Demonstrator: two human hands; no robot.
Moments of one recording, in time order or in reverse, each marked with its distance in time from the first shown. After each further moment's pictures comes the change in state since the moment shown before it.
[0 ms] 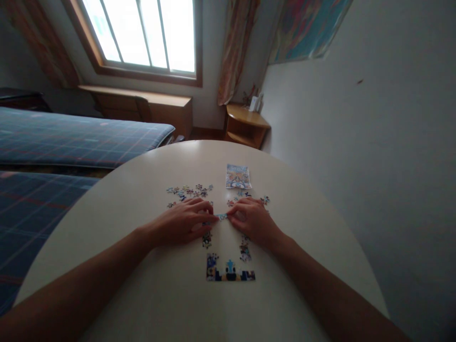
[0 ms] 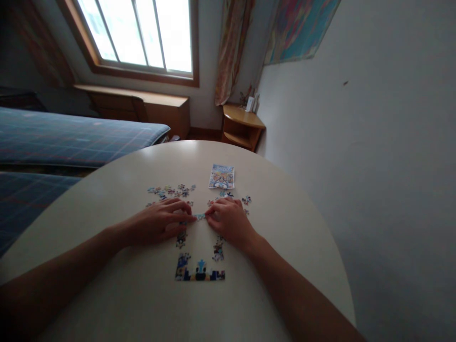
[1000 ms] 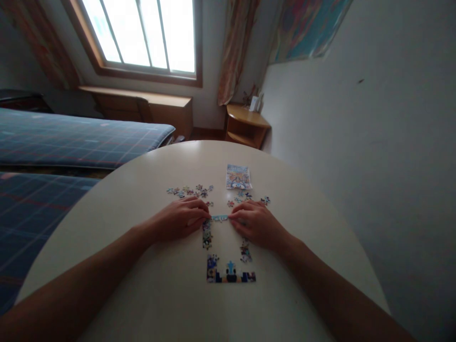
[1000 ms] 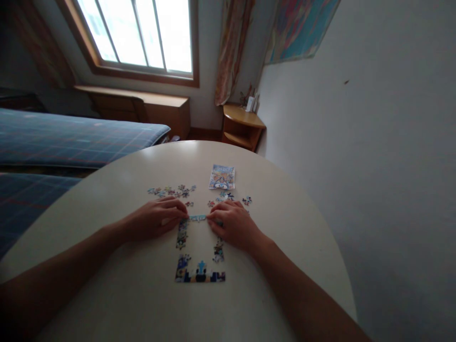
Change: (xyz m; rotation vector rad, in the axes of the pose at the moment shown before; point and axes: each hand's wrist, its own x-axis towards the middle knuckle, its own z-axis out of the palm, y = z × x) left_hand -0.004 -0.012 0.000 -0.130 0.133 0.045; right_hand -0.010 0.008 -0.011 -0.051 -0.085 -0.165
